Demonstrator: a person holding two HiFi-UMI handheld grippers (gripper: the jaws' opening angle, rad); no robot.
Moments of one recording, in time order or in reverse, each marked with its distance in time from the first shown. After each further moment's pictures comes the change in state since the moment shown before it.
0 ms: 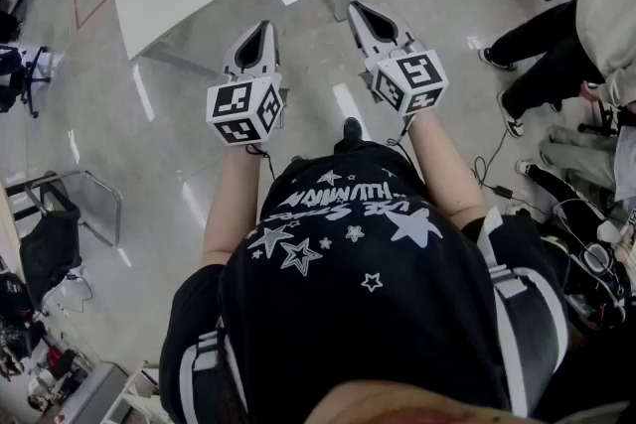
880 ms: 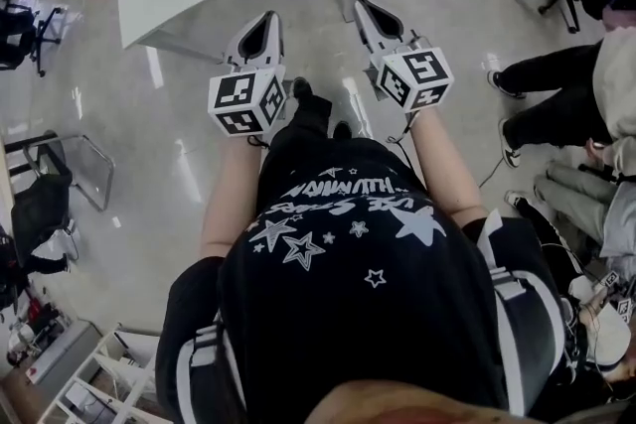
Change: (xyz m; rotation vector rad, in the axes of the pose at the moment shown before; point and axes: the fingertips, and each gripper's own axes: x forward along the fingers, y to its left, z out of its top) left arm 0.081 -0.027 -0.006 0.000 -0.002 0.109; right arm 0.030 -0.091 -0.013 0.064 0.035 0.116
